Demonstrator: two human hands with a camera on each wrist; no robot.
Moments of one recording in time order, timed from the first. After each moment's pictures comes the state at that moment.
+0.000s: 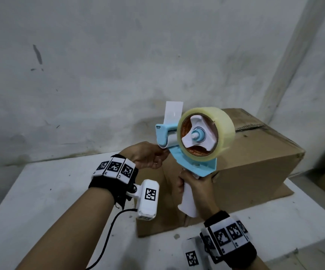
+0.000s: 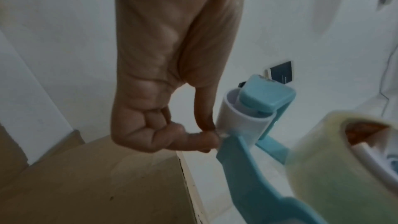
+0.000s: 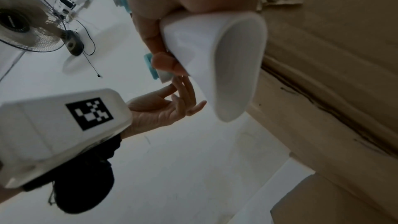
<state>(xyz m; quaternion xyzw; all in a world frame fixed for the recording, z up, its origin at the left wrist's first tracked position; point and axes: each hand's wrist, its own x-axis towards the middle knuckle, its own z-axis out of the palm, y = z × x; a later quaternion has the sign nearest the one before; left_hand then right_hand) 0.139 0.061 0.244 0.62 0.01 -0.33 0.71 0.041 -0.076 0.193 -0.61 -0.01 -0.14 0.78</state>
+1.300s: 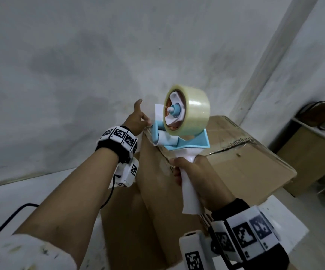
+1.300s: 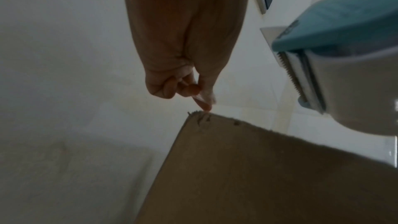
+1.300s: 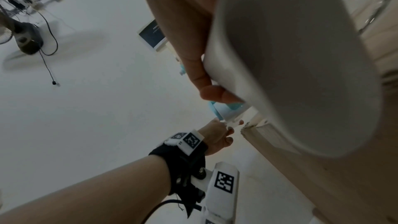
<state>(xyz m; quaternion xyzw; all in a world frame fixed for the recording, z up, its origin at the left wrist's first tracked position) 0.365 0.012 0.238 0.83 -0.20 -0.07 0.52 0.158 -0.084 0.268 -0.72 0.18 -0.06 0.67</state>
